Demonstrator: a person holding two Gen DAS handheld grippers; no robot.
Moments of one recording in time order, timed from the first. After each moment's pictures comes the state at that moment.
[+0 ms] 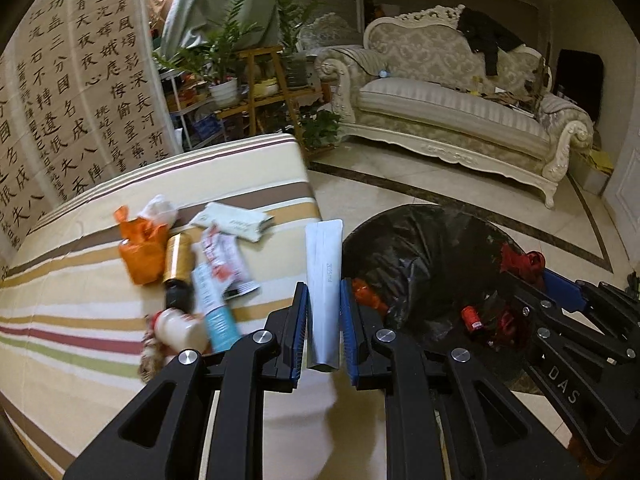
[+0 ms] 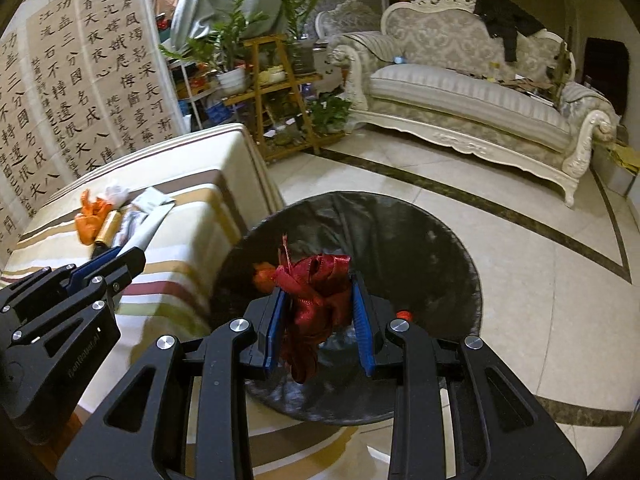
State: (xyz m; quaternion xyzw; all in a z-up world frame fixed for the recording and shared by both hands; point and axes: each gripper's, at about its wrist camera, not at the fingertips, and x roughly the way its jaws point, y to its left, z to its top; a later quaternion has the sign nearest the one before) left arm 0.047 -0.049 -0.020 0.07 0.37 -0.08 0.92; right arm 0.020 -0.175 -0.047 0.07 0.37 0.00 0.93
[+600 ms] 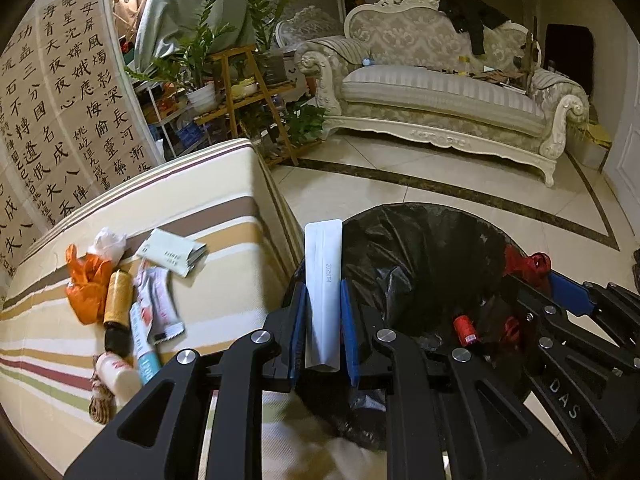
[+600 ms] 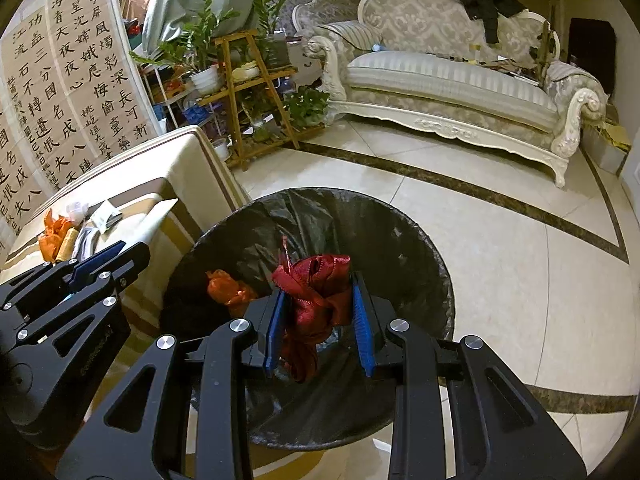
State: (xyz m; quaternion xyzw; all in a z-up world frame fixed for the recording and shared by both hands) left arm 0.079 -0.105 -0.034 0.11 0.38 -0.09 0.91; right arm 0.044 -0.215 -0.065 0.09 0.38 -0.02 0.92
